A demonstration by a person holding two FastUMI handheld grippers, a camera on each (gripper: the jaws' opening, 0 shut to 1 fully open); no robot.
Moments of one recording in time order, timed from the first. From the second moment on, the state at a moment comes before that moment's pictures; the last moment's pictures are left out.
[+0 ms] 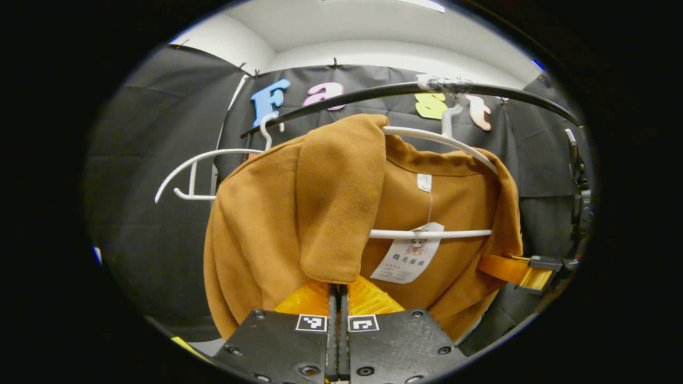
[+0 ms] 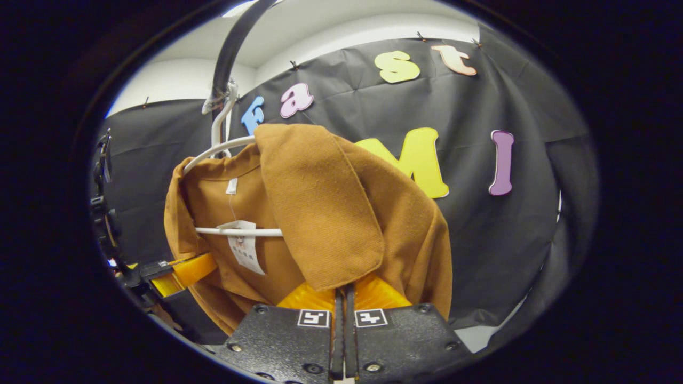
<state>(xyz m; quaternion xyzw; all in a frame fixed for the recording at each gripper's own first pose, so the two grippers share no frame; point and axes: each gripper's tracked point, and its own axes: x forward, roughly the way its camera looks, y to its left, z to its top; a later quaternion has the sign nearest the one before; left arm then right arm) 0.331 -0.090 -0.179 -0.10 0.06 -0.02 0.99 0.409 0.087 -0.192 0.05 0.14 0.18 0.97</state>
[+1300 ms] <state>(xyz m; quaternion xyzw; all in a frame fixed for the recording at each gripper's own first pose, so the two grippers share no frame) 0.329 -0.083 -0.180 -0.08 0.08 0.00 0.99 0.397 0.103 -0.187 0.10 0.16 0.27 0.94</state>
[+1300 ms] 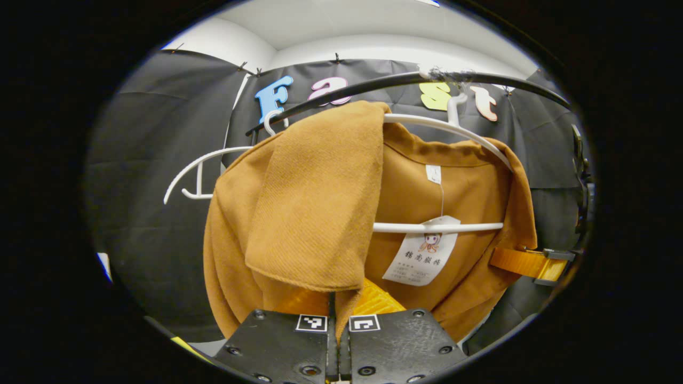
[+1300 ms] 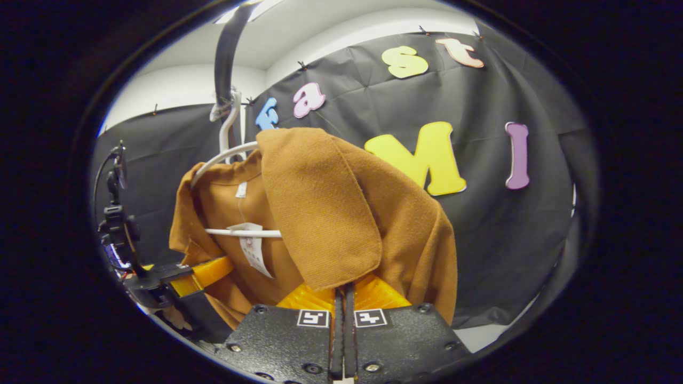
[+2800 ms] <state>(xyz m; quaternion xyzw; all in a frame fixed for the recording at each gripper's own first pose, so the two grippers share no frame) 0.315 0.058 -0.105 -0.15 0.02 0.05 0.99 0.407 0.026 -0.093 0.31 0.06 0.29 0.90</state>
